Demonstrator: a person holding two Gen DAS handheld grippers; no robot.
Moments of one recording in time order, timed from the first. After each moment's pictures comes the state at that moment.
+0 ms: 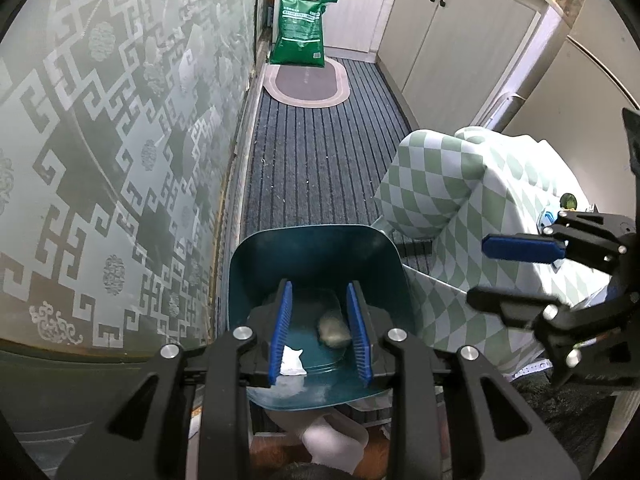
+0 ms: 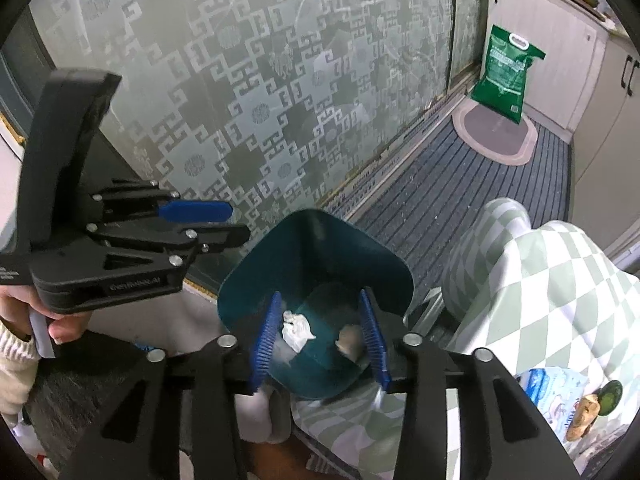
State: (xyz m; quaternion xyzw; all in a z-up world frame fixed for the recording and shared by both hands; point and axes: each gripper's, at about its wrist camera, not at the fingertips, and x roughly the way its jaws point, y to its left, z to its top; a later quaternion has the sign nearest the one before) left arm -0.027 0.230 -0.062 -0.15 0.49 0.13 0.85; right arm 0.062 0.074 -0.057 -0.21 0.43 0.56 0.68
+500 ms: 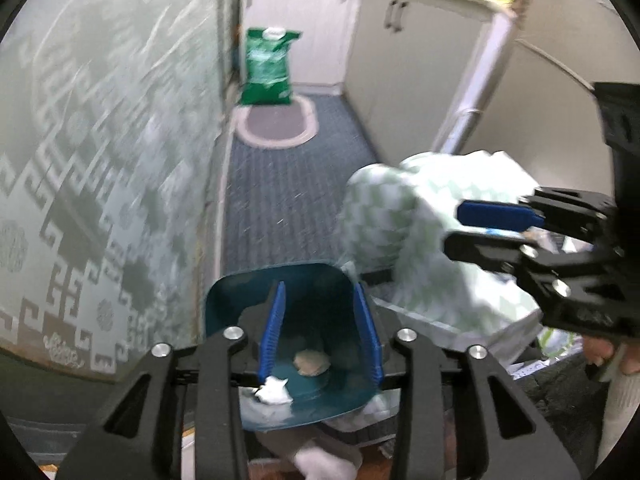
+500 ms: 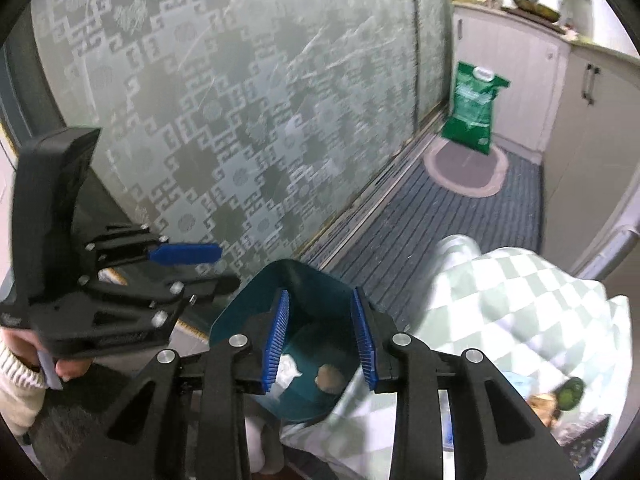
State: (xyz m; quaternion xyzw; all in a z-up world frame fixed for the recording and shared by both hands) left arm -0.026 0.187 -0.018 -0.11 0.43 0.08 0.89; right arm 0.081 0.033 -0.018 -0.15 0.37 0.54 0.74
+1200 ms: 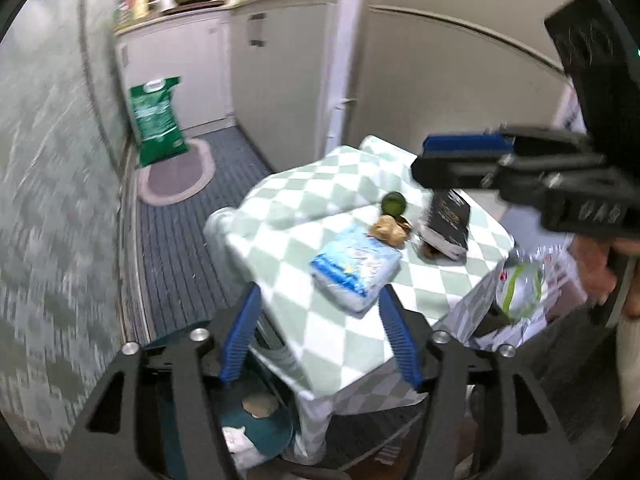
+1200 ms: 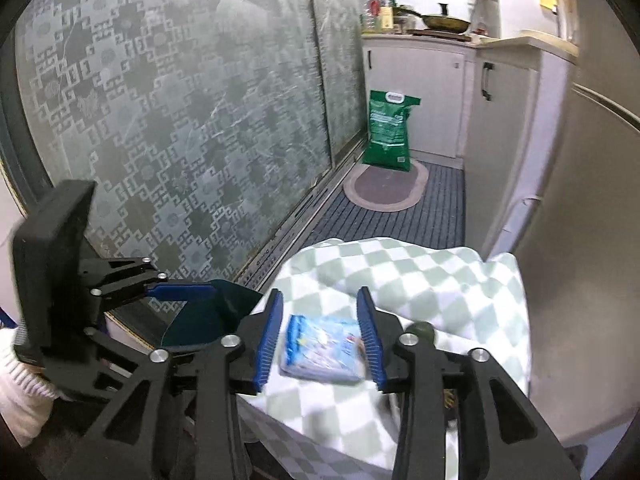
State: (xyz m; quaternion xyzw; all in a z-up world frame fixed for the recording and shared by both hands) left arm 0.029 0.066 -0.017 -0.01 0.40 -0.08 0.91; right arm 0.121 -0.109 0.010 -0.08 0.34 0.46 0.82
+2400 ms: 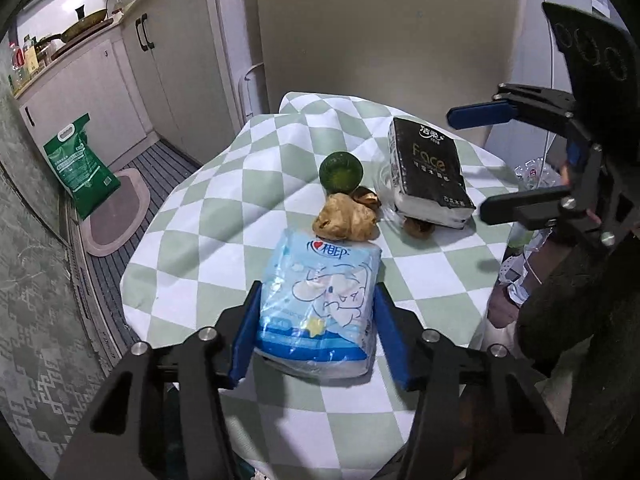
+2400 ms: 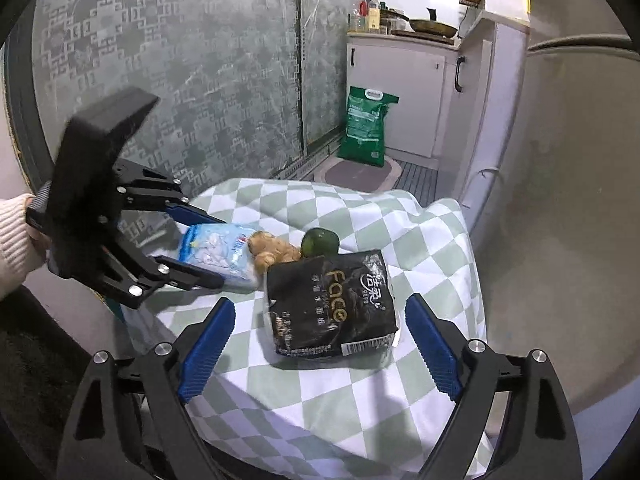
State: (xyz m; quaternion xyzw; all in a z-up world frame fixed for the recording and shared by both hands) left arm 0.094 0.024 -0.073 0.11 0.43 -0.20 0.87; right arm 0.140 -0.181 -0.074 -0.13 0.31 0.44 0.83
